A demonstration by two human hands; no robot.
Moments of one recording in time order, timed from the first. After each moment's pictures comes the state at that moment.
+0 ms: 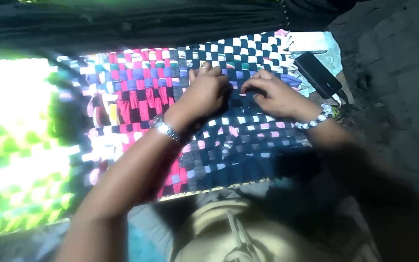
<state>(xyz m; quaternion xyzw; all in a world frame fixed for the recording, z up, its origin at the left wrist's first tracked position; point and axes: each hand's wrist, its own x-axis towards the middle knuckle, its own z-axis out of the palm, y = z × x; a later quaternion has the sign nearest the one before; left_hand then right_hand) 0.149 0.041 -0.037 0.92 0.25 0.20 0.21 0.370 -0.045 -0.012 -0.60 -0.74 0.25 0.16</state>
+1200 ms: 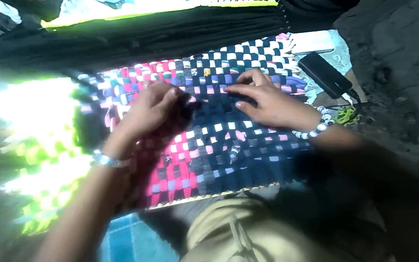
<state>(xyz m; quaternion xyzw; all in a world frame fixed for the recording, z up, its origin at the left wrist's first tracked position) 0.031 0.048 -0.005 0.87 0.33 0.22 0.29 0.327 -0.044 0.008 -0.61 -0.75 0.23 0.14</state>
